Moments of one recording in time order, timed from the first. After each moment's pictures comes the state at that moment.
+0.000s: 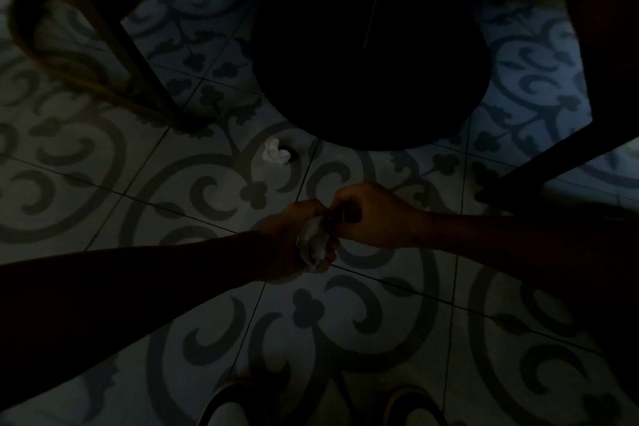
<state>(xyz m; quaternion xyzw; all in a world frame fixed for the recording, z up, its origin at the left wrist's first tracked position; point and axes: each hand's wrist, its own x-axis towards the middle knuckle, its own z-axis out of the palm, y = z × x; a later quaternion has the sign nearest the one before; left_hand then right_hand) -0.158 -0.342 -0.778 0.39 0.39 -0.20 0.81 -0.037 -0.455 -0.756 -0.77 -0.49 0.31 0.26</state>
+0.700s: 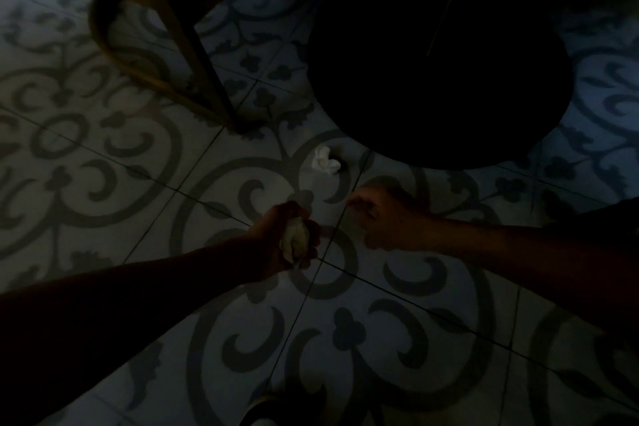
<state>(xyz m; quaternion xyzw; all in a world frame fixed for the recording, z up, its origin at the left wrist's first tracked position) -0.201 -0.277 -0.785 0.43 0.47 -0.09 0.76 -0.030 -0.400 -0.798 -0.79 -0.50 0.31 0.20</state>
